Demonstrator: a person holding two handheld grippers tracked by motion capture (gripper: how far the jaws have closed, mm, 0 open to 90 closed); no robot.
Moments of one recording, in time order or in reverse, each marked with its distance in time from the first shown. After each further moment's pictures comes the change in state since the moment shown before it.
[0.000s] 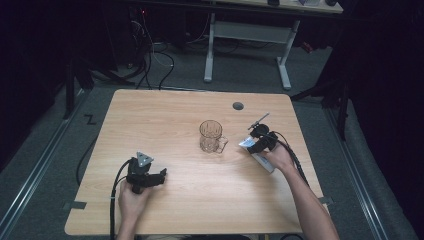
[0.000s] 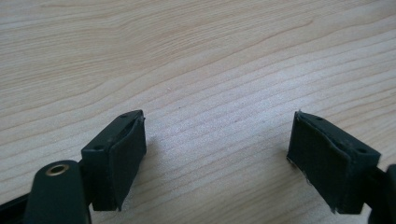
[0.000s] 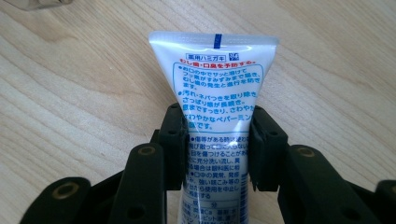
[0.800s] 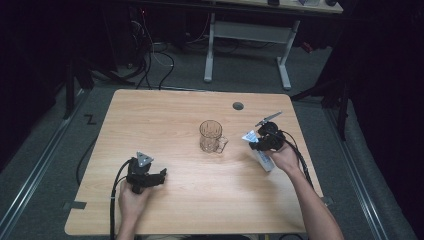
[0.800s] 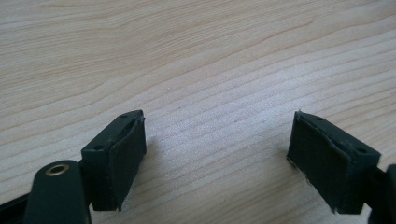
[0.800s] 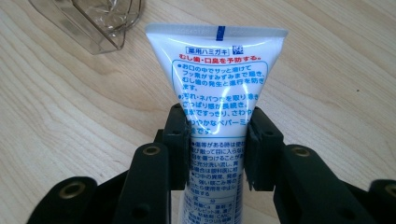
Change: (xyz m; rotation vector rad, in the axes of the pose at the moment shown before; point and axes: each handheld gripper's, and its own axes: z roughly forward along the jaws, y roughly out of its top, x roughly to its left) left arm 0.000 0.000 0.000 0.000 0.000 0.000; right arm 0.003 -0.013 -0.036 -0.176 0.029 0.008
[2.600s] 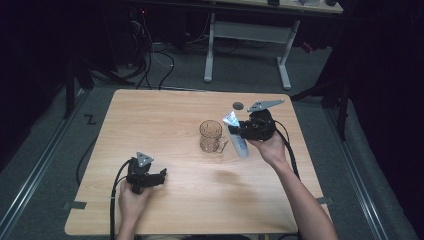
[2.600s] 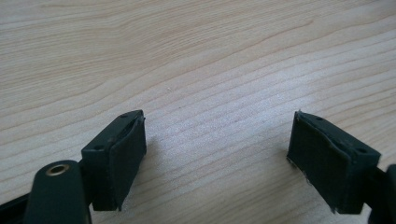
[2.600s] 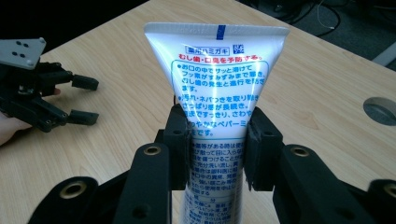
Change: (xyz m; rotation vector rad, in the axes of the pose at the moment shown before) left arm 0.000 0.000 0.000 -0.001 0.000 -0.001; right arm 0.052 0.048 -0.057 -0.373 0.191 -0.066
